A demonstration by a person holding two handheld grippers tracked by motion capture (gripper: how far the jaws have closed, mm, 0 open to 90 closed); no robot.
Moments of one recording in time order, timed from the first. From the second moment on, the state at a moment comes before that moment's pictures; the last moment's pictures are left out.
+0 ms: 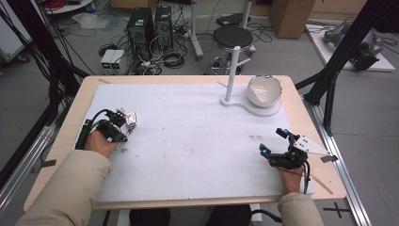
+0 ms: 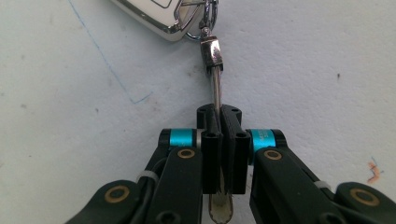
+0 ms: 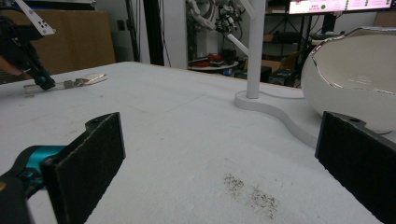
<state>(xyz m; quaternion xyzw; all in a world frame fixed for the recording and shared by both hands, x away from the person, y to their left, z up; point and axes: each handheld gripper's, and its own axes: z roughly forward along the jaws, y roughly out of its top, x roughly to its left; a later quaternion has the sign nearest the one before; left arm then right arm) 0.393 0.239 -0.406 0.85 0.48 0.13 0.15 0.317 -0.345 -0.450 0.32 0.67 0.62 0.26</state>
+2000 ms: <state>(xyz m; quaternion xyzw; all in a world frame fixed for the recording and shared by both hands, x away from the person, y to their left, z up) 0.378 0.113 -0.272 0.92 0.11 -0.01 0.38 0.371 -0.234 -0.281 0.08 0.79 0.60 0.09</state>
